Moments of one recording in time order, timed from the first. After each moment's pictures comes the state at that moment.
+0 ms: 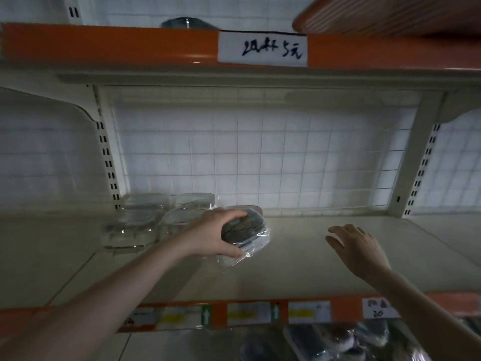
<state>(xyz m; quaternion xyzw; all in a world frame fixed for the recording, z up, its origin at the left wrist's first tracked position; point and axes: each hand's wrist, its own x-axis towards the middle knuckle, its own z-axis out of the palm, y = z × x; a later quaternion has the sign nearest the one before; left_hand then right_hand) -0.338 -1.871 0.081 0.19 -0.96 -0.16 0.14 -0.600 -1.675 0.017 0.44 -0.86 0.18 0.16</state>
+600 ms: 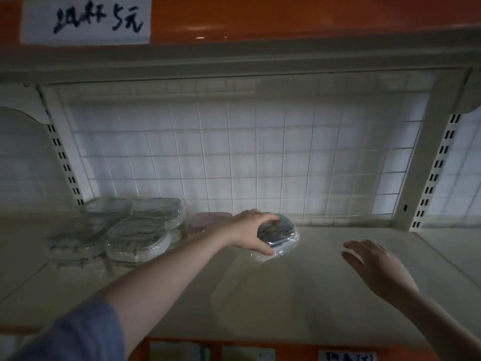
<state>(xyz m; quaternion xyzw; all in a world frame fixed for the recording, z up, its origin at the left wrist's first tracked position) -0.546 -1.866 0.056 0.21 -0.97 -0.15 0.04 -0.738 -1.645 -0.001 0.47 -0.86 0.20 0.07</state>
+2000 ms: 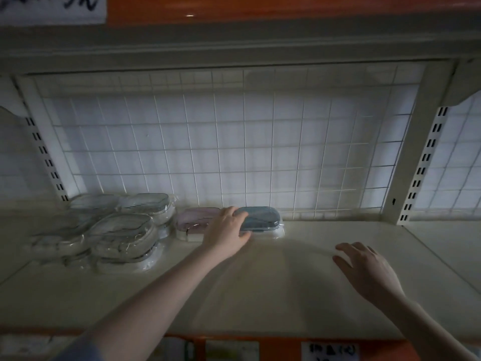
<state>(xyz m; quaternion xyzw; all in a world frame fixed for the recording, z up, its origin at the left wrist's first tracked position) -0.540 -1.861 0.014 0.31 -0.93 0.01 0.21 -0.739 -1.640 -0.017 0.45 -0.87 0.18 0.08</state>
